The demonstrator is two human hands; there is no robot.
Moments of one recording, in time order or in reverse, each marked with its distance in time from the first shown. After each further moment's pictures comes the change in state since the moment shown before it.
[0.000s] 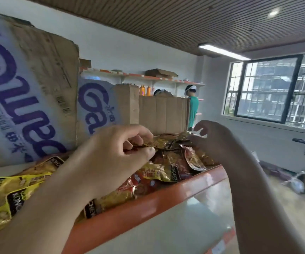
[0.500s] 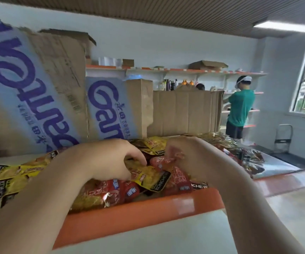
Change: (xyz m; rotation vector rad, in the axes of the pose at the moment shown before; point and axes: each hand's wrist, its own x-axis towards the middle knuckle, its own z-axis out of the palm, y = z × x) left_hand 0.071 0.001 0.051 0.458 -0.514 -0.385; right_hand 0.031 0.026 0.050 0.130 -0.456 -0.553
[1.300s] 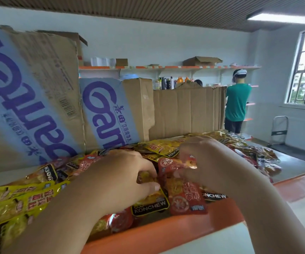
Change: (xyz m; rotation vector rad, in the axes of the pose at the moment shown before) left_hand 0.013 -0.014 0.033 0.042 0.287 0.130; right_hand 0.005 0.000 -0.002 -0.223 0.015 -0.051
